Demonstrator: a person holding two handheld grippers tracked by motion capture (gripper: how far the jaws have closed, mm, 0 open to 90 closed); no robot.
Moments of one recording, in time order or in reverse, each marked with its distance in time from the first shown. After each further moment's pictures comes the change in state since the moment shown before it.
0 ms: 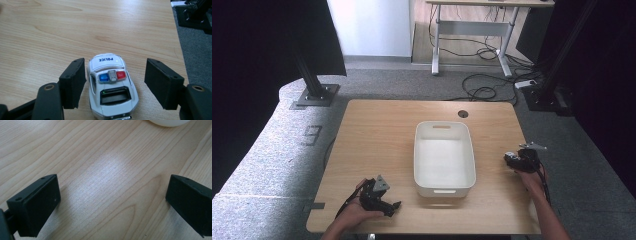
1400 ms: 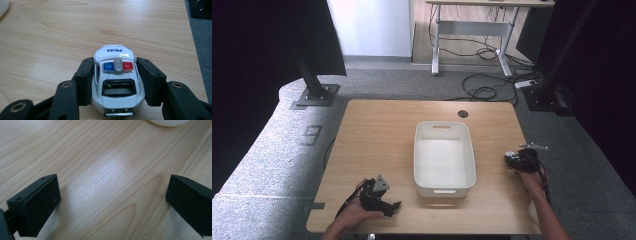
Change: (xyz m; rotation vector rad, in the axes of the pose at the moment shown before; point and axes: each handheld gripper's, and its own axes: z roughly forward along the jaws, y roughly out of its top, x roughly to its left) left arm 0.000 0.000 0.000 0.001 0.000 0.000; right arm -0.001 -0.001 -0.002 0.035 0.061 0.039
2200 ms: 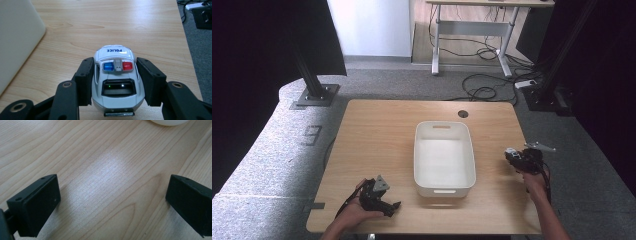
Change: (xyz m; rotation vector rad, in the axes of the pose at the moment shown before) left arm 0.000 0.000 -0.001 0.004 -0.001 0.002; right arm 0.012 0.008 -0.036 -0.108 0.058 0.035
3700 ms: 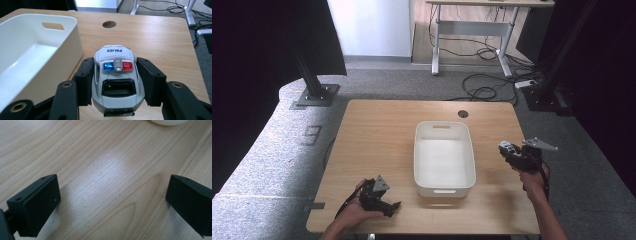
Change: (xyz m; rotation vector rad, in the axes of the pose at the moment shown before) left arm 0.000 0.000 0.000 0.001 0.000 0.001; right arm 0.041 0.026 -0.040 -0.126 0.091 -0.067
